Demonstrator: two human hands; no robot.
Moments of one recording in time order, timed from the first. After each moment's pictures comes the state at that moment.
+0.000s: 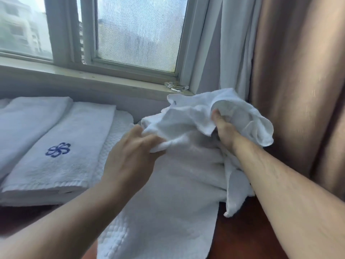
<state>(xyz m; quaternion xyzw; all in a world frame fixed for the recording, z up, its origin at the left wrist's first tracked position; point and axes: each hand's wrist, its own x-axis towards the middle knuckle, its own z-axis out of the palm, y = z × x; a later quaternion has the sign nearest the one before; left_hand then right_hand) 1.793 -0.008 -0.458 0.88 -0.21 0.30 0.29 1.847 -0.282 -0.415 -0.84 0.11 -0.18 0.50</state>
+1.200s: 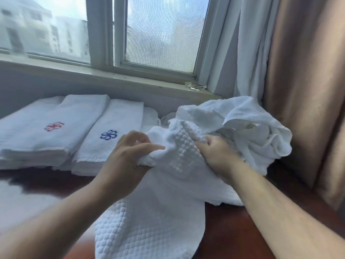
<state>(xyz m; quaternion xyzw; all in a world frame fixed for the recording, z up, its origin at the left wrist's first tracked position) 1.729 0.099 -0.480 0.83 -0.30 0.26 0.40 1.720 -0.144 -0.432 -0.83 -0.02 -0.04 0.56</state>
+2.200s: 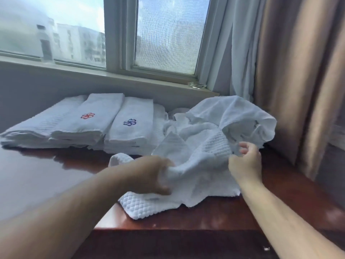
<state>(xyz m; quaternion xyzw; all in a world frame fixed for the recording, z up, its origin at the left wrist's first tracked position) 1.644 0.118 -0.478 0.93 -0.34 -0.02 0.15 1.613 -0.157 -0.484 -0.79 0.24 -0.33 0.45</state>
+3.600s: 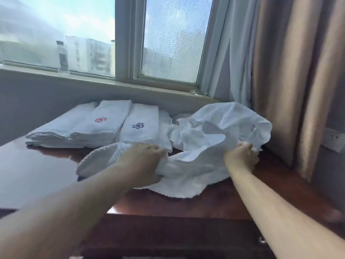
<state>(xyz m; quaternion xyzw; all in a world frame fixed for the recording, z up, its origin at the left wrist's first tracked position) 1.604 0.142 -0.455 0.95 -0.28 0.13 -0.01 1.605 -0.131 -0.457 -0.82 0.33 -0.30 0.36</state>
